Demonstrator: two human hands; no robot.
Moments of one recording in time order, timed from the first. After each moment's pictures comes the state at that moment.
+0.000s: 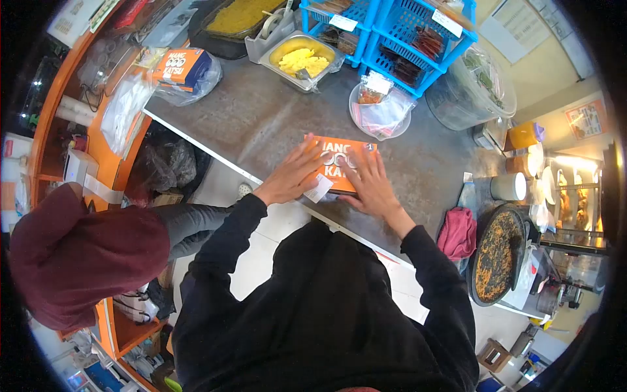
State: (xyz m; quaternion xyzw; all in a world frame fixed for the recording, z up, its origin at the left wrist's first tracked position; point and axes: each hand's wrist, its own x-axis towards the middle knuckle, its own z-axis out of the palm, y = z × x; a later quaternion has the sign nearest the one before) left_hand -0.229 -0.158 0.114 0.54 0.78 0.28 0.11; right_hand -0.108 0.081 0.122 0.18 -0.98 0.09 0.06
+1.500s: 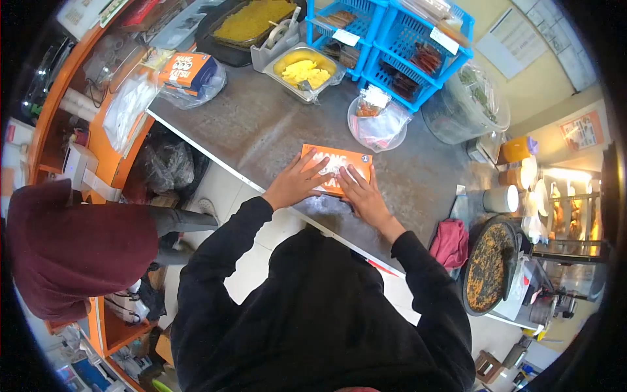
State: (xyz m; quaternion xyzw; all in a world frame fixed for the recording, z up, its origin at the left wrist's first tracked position) left_hand -0.221 -0.142 0.082 0.57 0.81 0.13 -0.10; right_hand -0.104 0.092 0.085 0.22 -0.96 0.13 0.10
